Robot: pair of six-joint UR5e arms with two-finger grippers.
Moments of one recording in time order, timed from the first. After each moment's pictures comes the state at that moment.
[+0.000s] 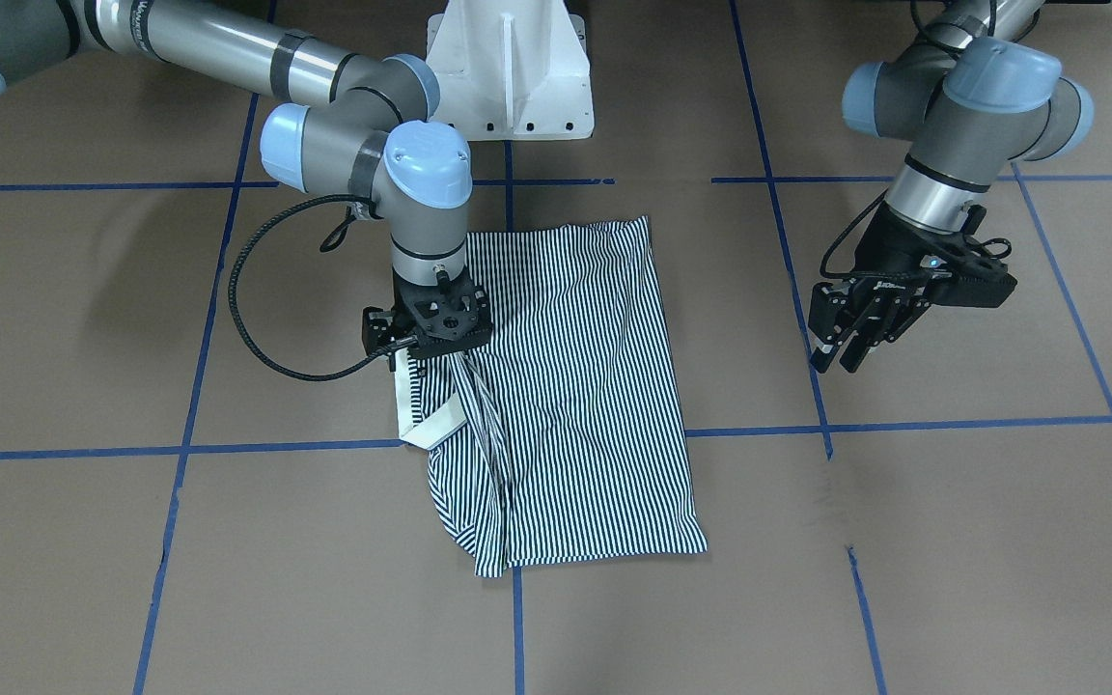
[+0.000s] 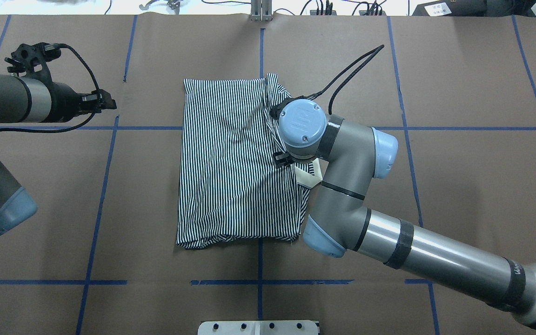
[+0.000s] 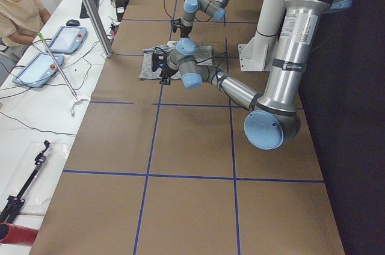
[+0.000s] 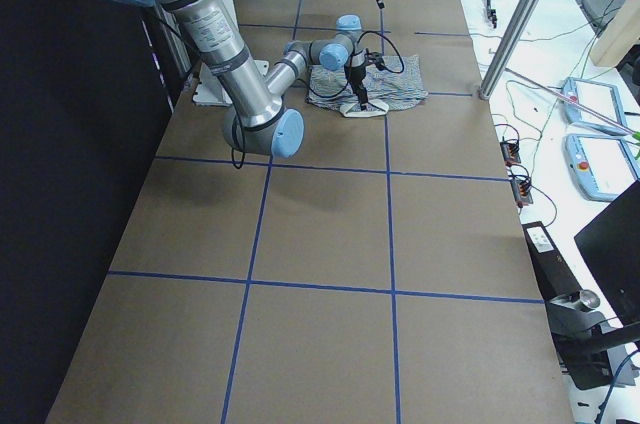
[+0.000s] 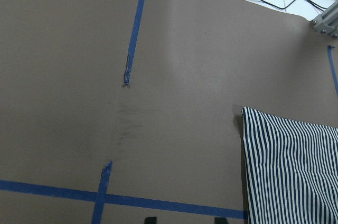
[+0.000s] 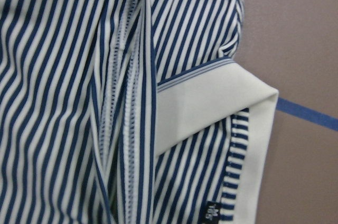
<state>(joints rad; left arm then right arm) -0.84 -1.79 -1.77 -2.25 -1.82 -1.27 0.53 -0.85 1.49 -1.56 1.68 0.86</state>
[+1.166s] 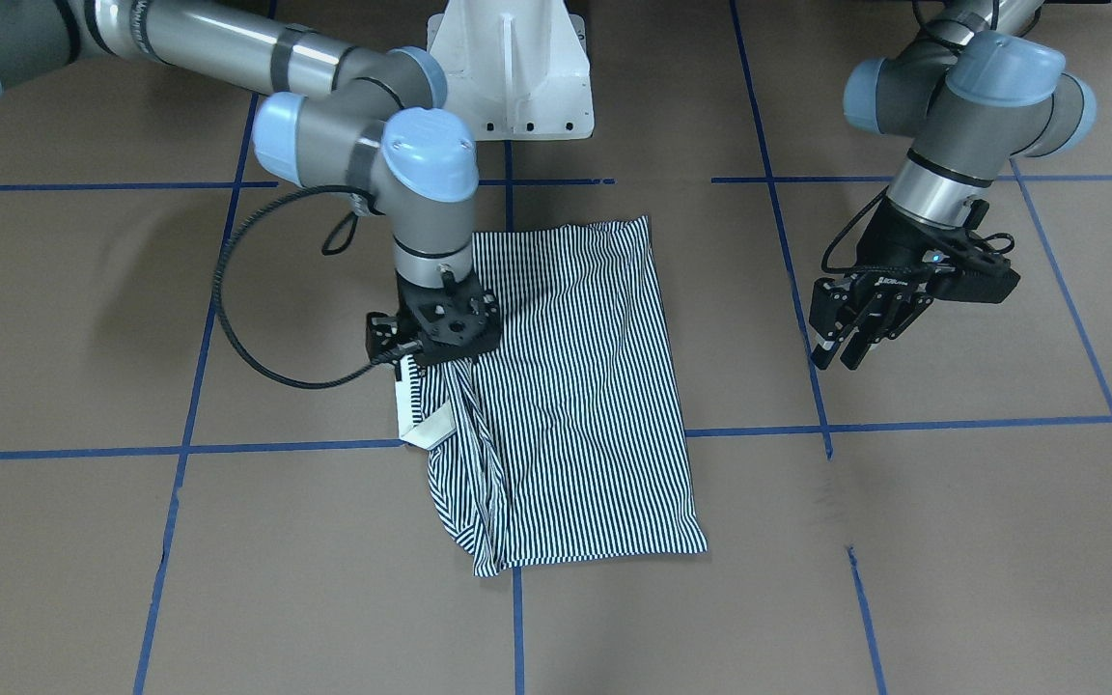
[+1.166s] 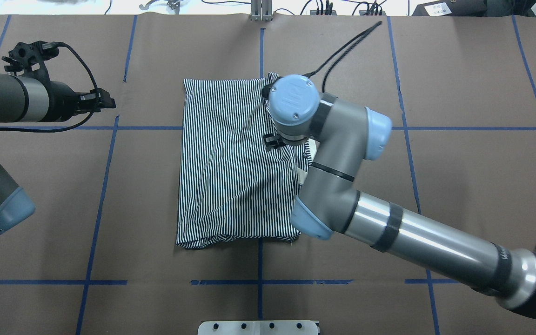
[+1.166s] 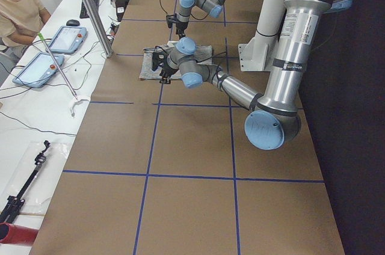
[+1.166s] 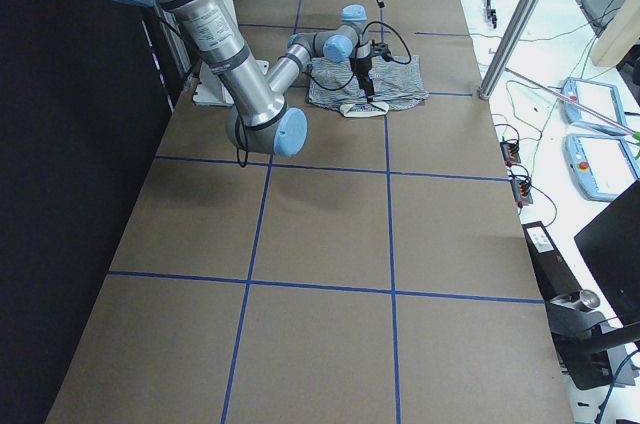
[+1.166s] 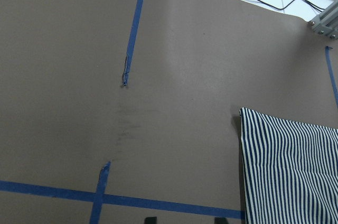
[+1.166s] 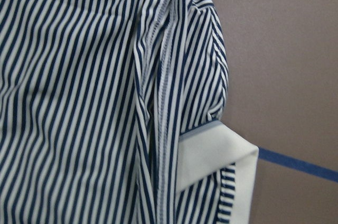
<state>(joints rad) -0.85 -1.77 -1.79 -2.25 -1.82 -1.27 0.57 -0.73 1.39 -1.55 1.69 0.86</state>
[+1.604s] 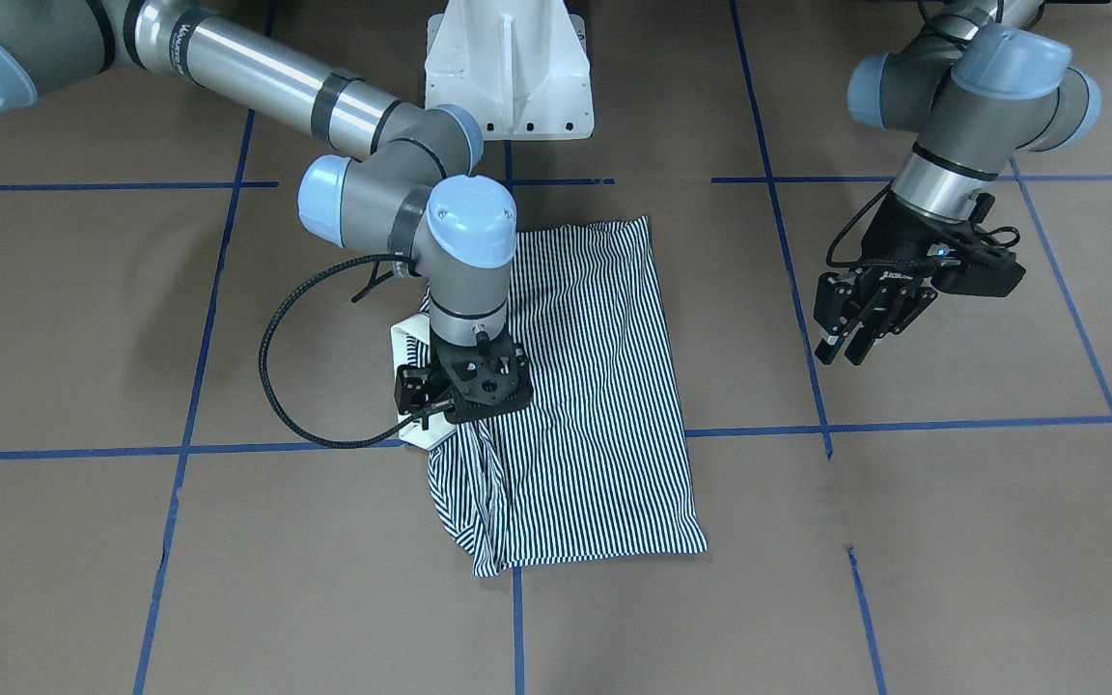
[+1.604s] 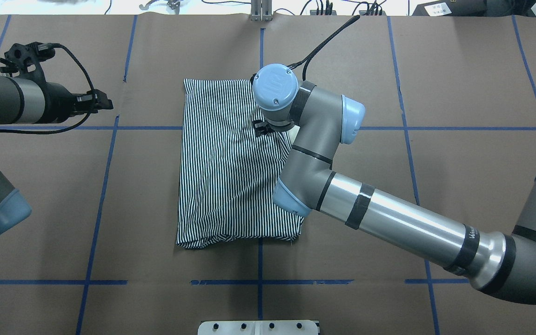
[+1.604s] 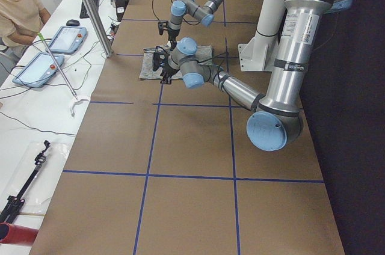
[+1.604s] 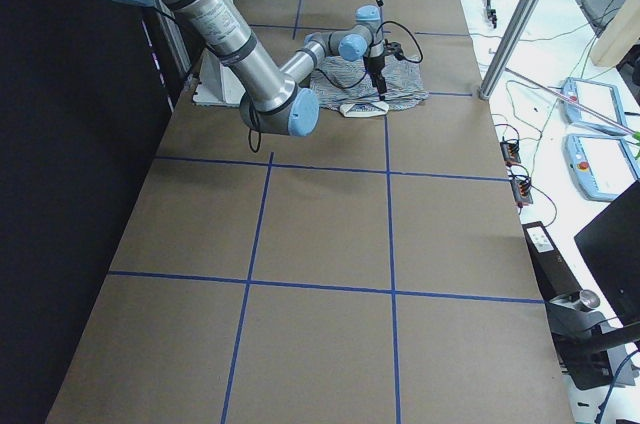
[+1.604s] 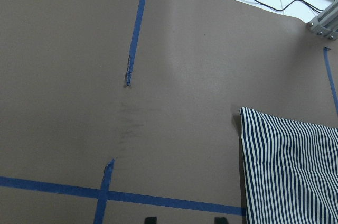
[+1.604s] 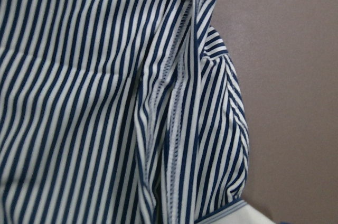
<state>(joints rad) -0.85 -1.76 -1.80 -2.25 -1.82 -1.27 0.59 -0.65 1.19 -1.43 1.68 0.86</state>
